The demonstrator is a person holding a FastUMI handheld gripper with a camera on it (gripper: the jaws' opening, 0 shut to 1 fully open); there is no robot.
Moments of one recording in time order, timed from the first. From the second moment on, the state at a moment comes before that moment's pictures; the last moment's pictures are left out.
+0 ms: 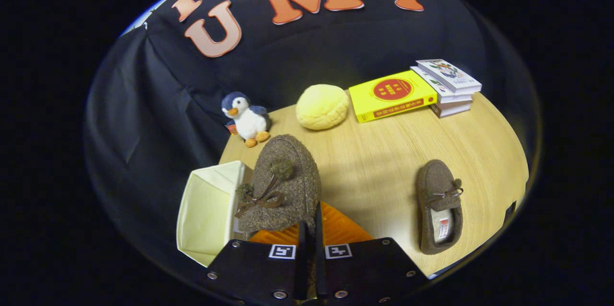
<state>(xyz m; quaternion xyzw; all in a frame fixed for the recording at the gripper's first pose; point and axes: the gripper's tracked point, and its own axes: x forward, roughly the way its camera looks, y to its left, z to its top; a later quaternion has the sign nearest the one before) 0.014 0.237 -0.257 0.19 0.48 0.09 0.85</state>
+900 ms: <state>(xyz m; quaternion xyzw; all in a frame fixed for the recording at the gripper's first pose) -0.001 0.442 -0.271 0.19 0.55 0.14 0.80</state>
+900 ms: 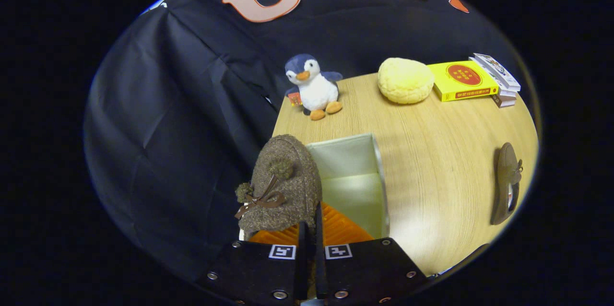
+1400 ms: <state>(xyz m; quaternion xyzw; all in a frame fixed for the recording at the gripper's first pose) -0.035 0.481 -0.318 0.20 0.64 0.12 0.74</state>
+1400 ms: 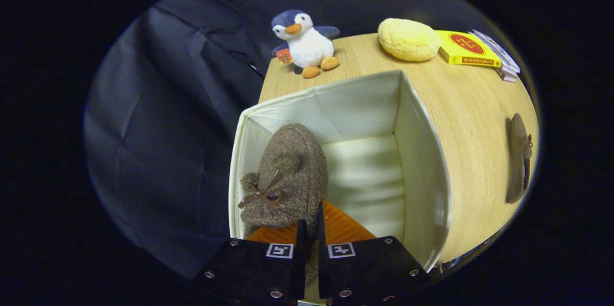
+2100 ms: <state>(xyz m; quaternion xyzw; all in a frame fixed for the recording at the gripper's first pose) -0.027 0.435 -0.201 0.26 0.53 0.27 0.76</state>
